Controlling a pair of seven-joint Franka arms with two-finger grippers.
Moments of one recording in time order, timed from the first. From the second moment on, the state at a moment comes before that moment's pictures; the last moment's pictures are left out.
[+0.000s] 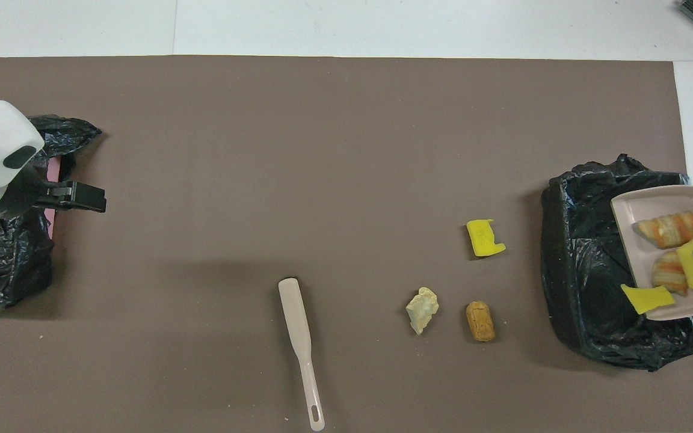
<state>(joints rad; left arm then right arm) -0.03 -0.01 -0.04 -1.78 -0.03 1.78 0.02 -0.32 -0.08 0.05 -1.96 -0.64 2.00 -1.77</state>
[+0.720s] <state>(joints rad) -0.02 0.00 -0.04 -1.60 -0.02 1.61 0.02 -0.12 -0.13 0.06 -1.97 -0.92 1.88 -1.65</state>
